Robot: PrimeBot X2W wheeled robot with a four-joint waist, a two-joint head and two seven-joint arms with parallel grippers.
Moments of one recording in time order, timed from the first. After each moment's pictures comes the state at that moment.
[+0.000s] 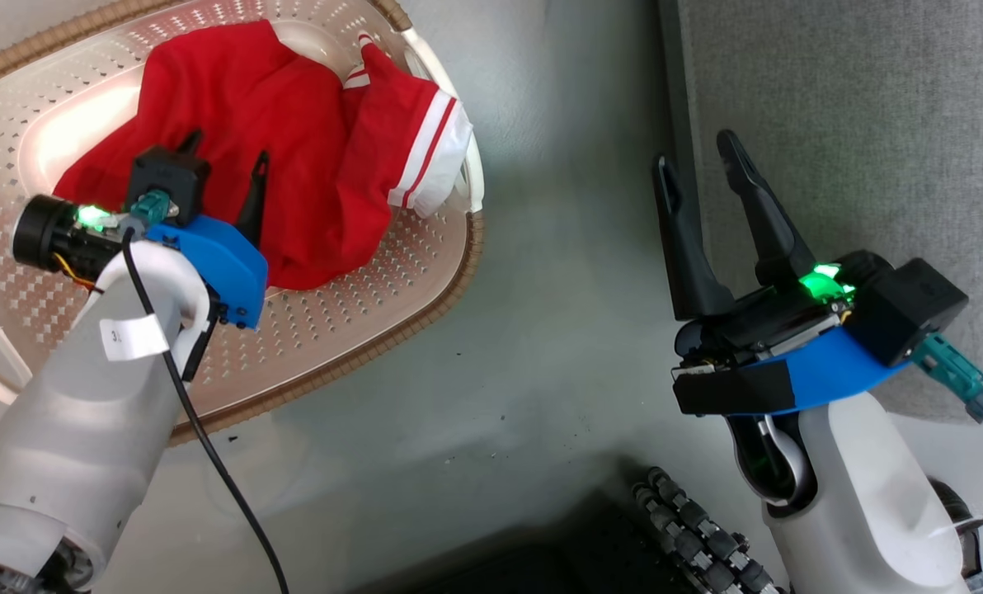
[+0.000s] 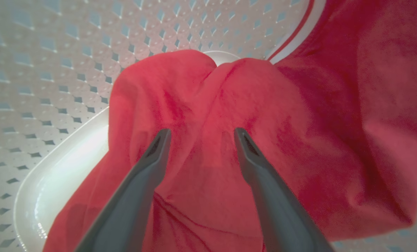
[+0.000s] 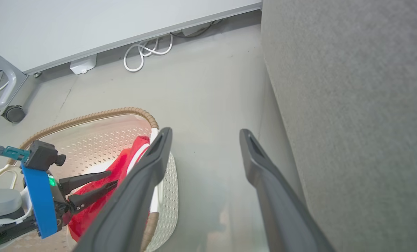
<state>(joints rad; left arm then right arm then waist) -0.97 0.32 -0.85 1.04 -0.59 -0.05 -0.26 -0.45 -0.05 0.24 0.10 0.34 0.13 -0.26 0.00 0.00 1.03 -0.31</state>
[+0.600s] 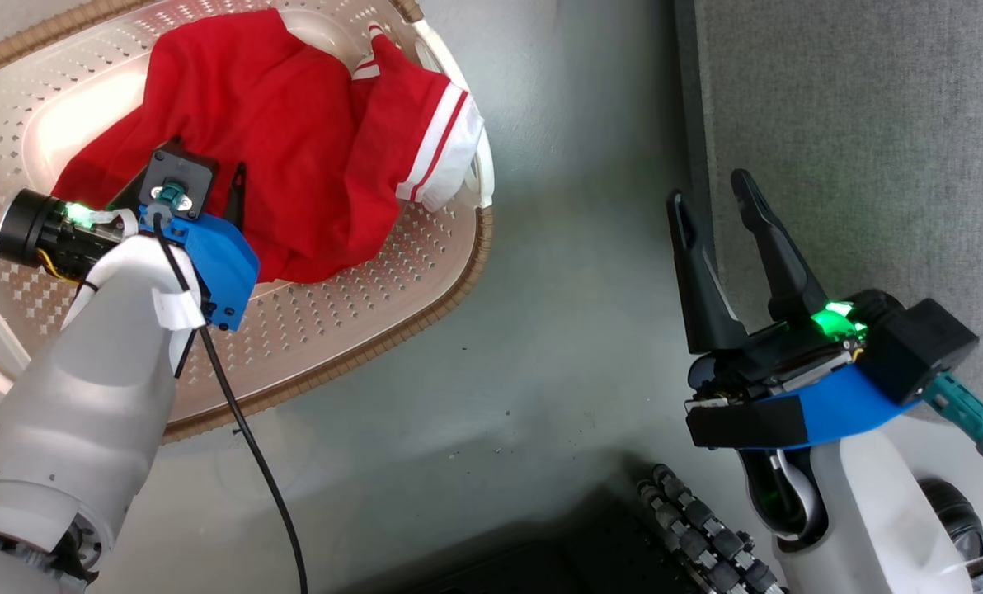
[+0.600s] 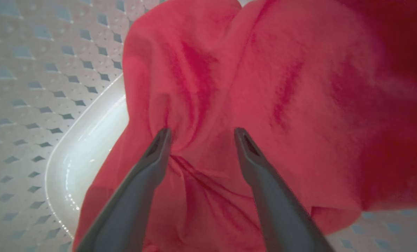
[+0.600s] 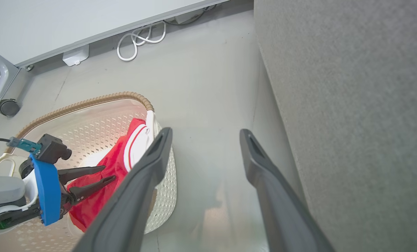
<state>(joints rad) -1.04 0.27 -0.92 1.24 -0.53 -0.02 -0.23 -0.36 -0.05 0.21 0.05 0.33 0.13 -0.26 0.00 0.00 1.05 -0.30</state>
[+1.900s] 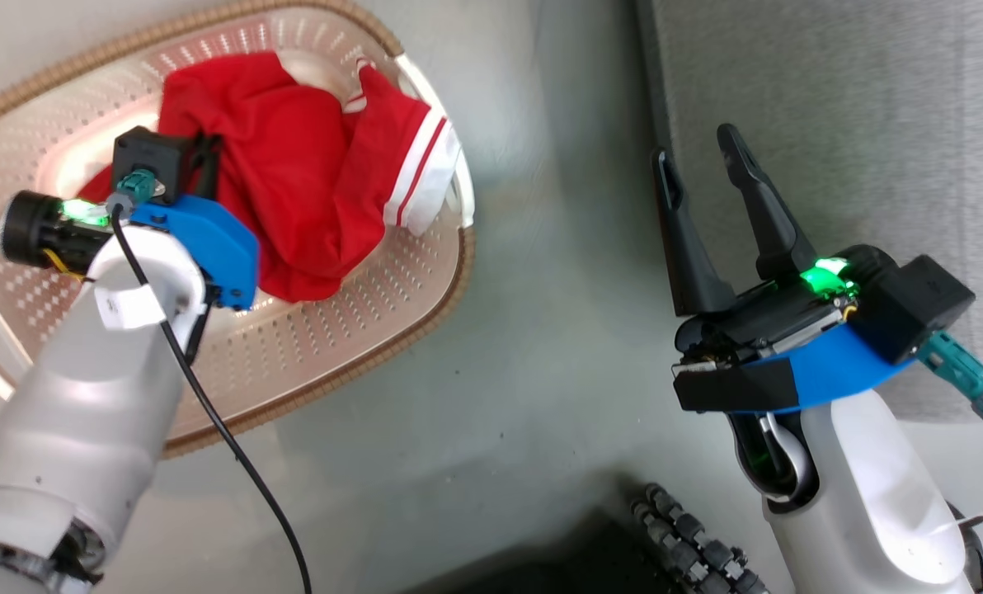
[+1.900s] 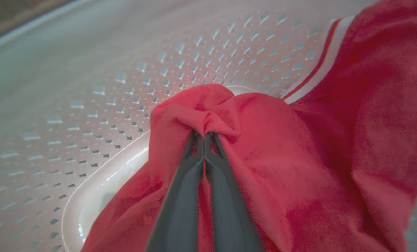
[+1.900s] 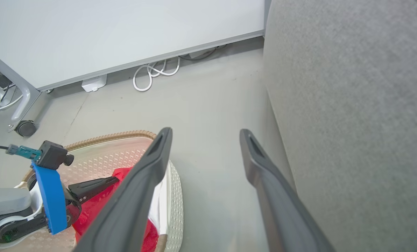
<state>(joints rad) -1.02 0.28 -0.83 1.17 -0.62 -0.04 -0.26 -0.45 -0.05 0.24 0.07 0.34 0.13 -0.26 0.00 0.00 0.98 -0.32</state>
